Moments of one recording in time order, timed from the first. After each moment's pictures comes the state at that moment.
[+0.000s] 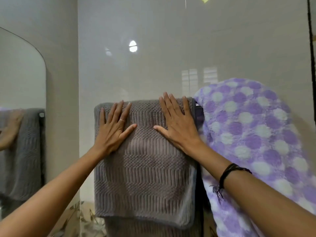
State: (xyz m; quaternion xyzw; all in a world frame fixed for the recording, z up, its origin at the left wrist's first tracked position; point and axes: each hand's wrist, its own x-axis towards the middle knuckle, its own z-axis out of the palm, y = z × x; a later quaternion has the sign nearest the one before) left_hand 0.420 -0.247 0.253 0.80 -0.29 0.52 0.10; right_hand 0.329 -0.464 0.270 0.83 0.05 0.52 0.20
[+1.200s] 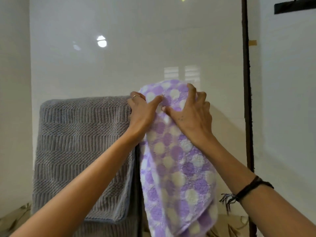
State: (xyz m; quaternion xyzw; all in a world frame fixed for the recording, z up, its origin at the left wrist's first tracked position) left_hand 0.259 -0.481 0.293 0.68 -0.26 0.29 0.62; right_hand 0.201 -0.589 0.279 0.80 -0.09 0.56 -0.17
